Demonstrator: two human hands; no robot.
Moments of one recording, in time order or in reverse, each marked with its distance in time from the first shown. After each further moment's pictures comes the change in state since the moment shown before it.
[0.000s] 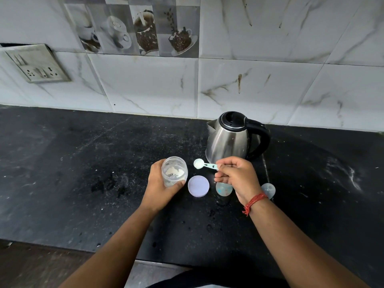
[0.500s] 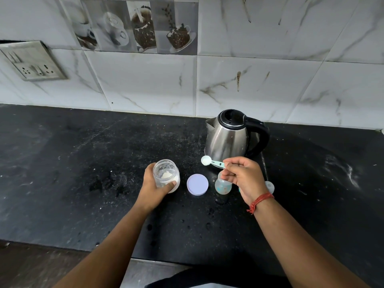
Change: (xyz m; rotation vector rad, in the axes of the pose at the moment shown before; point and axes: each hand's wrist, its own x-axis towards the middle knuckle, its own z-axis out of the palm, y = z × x) left_hand 0.000 -0.029 -0.012 -0.096 -0.075 -0.240; right_hand 0.003 0.007 -0.017 0.092 0.079 0.044
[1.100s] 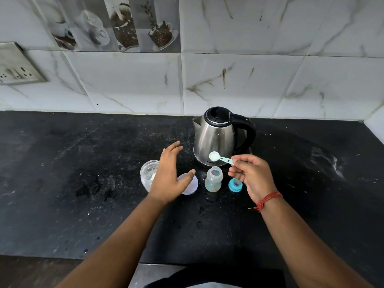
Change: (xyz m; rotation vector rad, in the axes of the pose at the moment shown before) left_hand 0.004 0.077 0.059 0.337 -0.018 0.598; right_hand 0.003 -0.003 -0.048 0.076 0.089 -0.019
